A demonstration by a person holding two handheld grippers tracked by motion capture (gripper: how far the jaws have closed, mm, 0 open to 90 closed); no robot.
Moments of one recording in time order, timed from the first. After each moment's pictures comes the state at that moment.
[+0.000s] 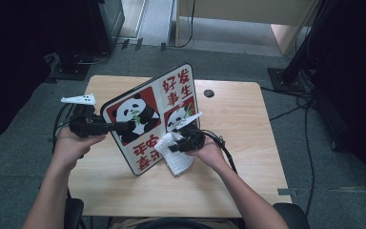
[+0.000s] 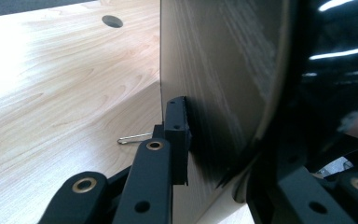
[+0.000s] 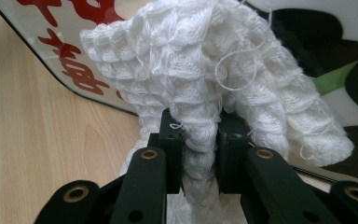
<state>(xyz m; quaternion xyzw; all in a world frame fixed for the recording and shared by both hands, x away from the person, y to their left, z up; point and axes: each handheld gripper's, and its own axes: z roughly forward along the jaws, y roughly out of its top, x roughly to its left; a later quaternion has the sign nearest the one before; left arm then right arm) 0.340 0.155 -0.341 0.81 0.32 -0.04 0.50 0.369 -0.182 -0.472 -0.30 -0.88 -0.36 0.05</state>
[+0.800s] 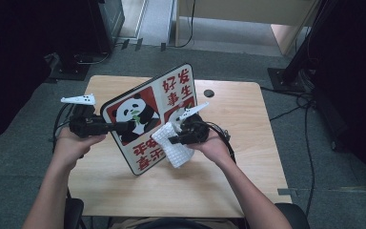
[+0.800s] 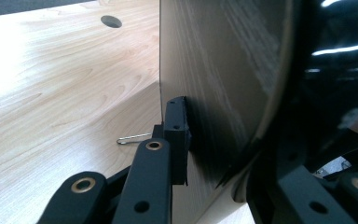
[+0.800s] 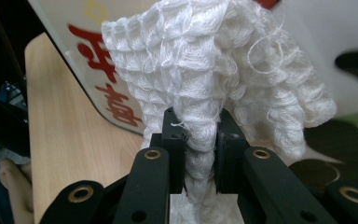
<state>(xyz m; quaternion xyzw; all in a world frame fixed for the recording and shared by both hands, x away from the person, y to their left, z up) 0.341 0.156 -0.342 0.81 0.32 -0.04 0.50 0.363 -0.186 -0.415 -0.30 -0.87 -0.40 0.04</state>
